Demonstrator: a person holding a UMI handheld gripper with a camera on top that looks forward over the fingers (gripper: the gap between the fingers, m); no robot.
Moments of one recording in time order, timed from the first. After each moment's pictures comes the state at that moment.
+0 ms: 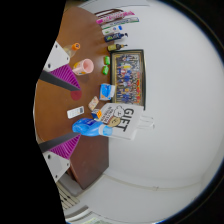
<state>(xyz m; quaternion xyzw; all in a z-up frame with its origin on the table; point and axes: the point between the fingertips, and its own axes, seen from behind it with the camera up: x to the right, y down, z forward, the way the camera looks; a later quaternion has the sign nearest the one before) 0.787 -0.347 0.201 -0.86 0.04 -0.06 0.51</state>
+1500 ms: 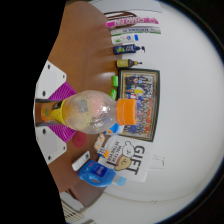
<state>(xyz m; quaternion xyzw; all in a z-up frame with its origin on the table) 0.567 -0.245 0.035 -0.84 0.01 -0.05 0.55</state>
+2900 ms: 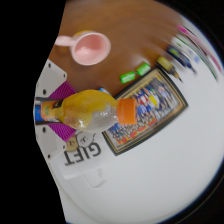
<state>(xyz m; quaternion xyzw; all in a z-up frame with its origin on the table) 0.681 -0.069 0.096 -0.77 -0.31 -0.32 0.47</state>
